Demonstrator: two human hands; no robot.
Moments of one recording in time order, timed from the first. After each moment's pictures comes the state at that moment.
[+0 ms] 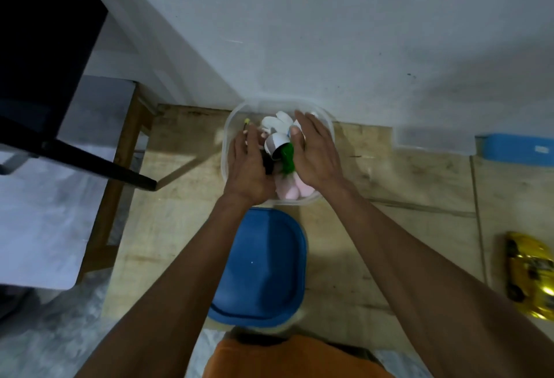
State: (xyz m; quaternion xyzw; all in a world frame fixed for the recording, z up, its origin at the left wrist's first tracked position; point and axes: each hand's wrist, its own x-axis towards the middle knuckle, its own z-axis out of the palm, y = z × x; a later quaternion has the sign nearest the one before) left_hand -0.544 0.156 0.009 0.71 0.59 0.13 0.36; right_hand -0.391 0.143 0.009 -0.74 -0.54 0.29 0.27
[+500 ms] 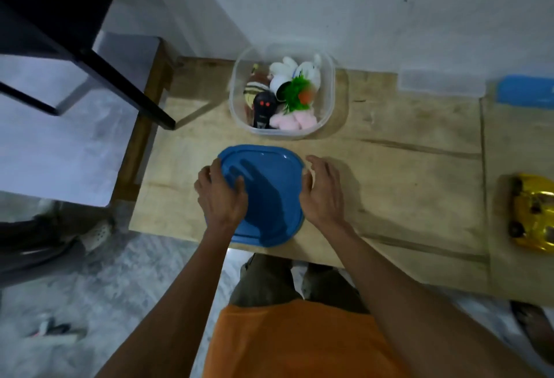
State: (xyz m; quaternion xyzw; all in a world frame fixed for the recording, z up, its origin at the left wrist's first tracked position) left_hand -0.613 -0.025 -0.010 0.57 0.77 0.15 0.25; right_hand -0.430 -0.061 -0.031 -0.76 -0.49 0.29 0.31
